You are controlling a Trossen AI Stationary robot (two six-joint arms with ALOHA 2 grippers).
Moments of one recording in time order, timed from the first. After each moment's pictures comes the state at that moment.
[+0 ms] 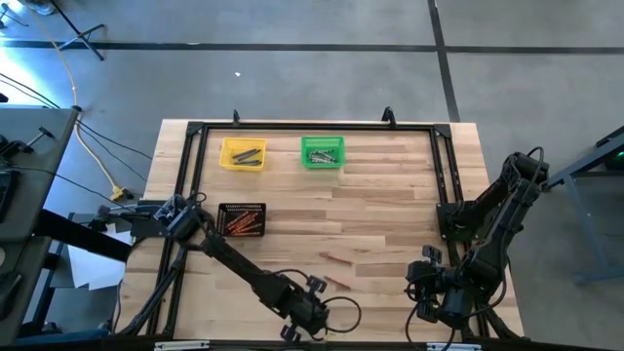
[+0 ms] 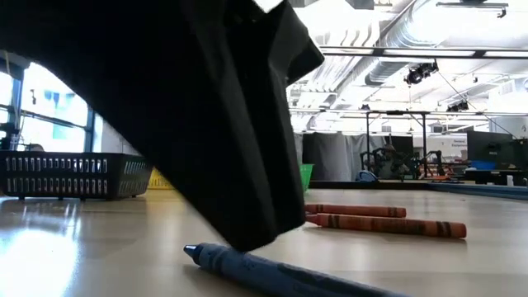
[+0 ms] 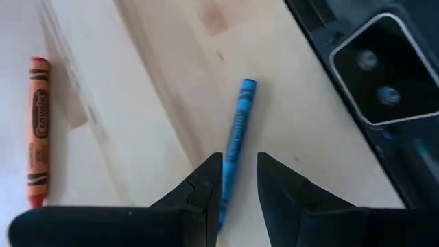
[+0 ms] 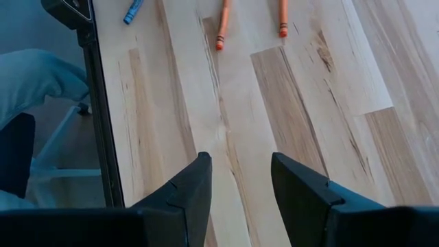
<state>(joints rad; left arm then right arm) -0.59 2.24 1.68 -0.51 -0.10 -0.07 1.03 1.41 1.10 -0.95 0.43 1.23</state>
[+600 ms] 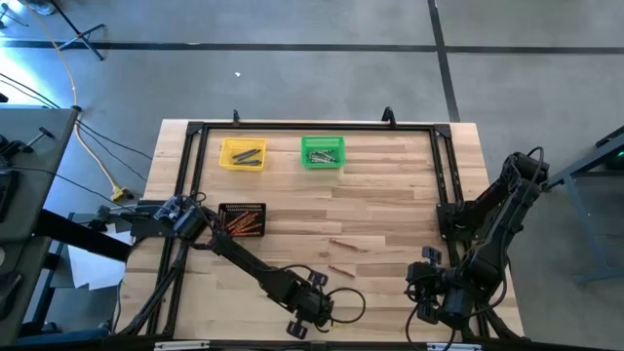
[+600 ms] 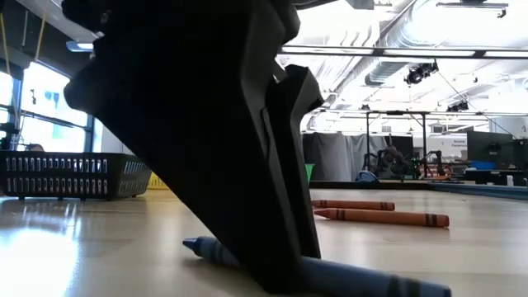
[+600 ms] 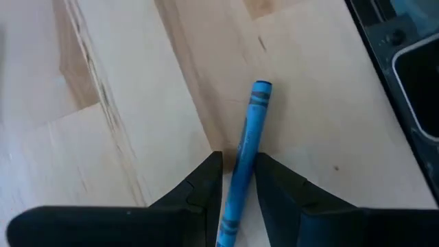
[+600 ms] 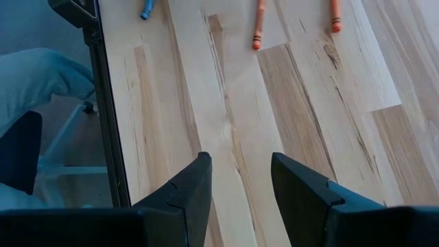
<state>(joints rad) -0.55 2.30 1.69 -0.54 -0.07 -0.15 1.03 1.41 1.10 -0.94 0.42 1.23</state>
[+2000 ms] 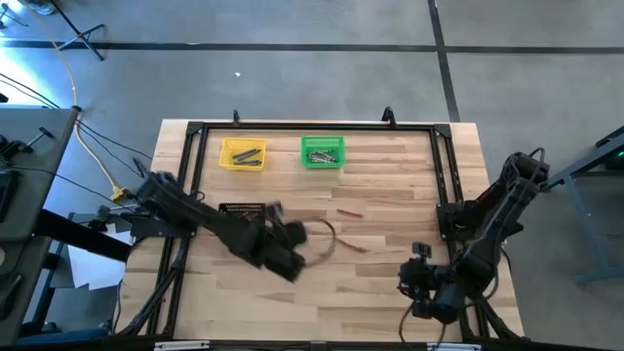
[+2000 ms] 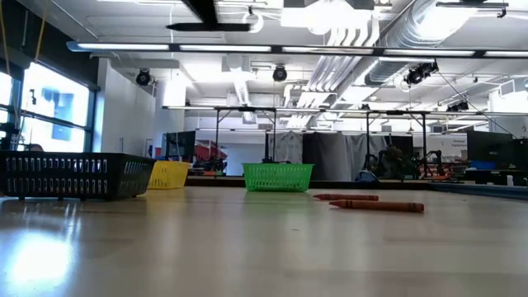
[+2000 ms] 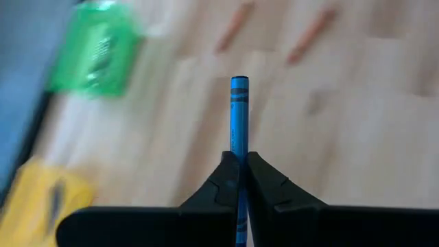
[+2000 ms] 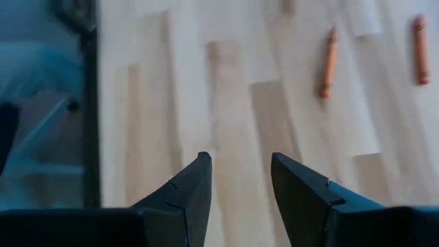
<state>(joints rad) -0.46 1.84 1.73 -1.23 -0.60 -0.62 0.95 1.41 1.10 -0.90 0.45 1.02</state>
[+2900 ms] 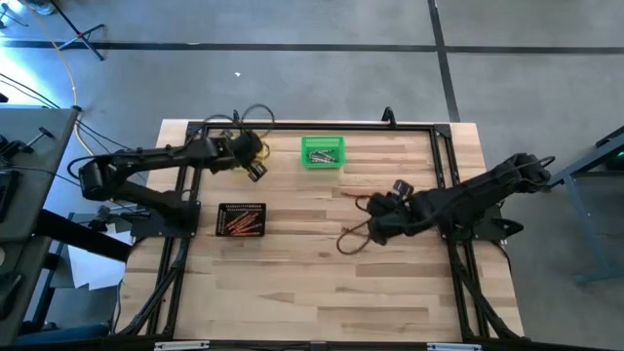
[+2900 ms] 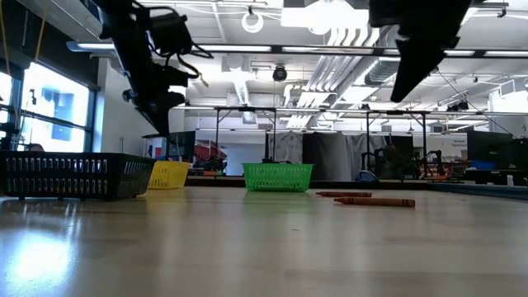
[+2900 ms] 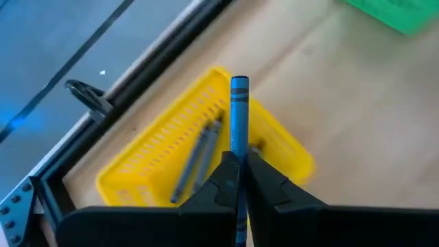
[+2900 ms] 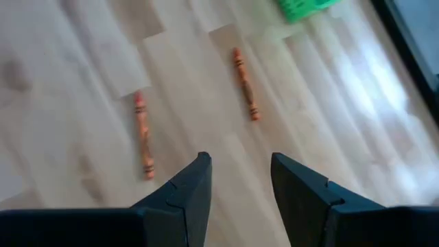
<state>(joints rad) 0.45 1.28 0.83 -0.61 -0.45 -0.17 0.32 1.41 1.10 -1.06 0.52 0.72</state>
